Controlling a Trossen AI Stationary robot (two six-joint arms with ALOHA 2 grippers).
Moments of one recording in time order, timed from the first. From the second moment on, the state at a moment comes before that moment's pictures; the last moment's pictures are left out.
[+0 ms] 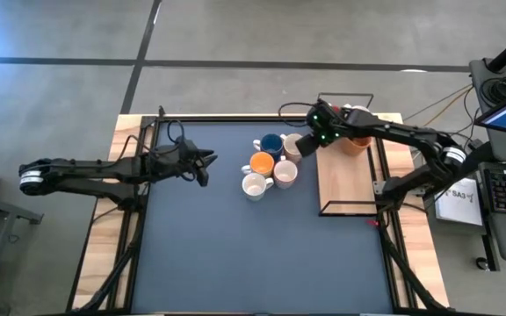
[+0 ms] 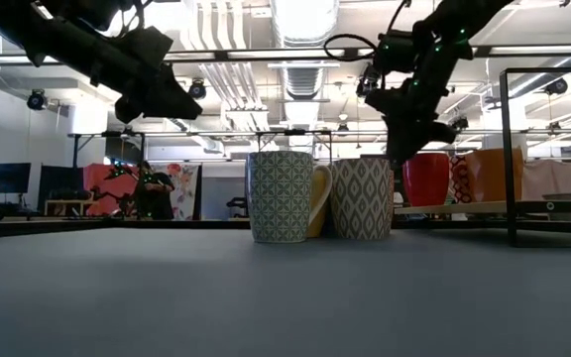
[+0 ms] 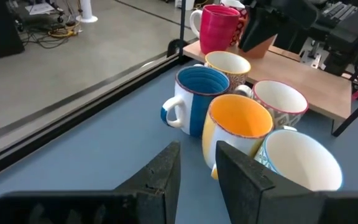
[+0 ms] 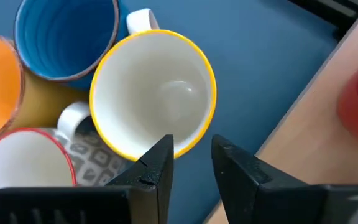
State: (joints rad) left arm 0.19 0.90 0.47 0.07 -0.33 -0.27; right arm -0.59 1.44 1.07 -0.70 -0.06 0.40
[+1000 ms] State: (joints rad) left arm 0.19 0.89 0.47 0.04 -0.33 -0.18; right arm -0.59 1.58 1.08 -0.63 -0.04 0.52
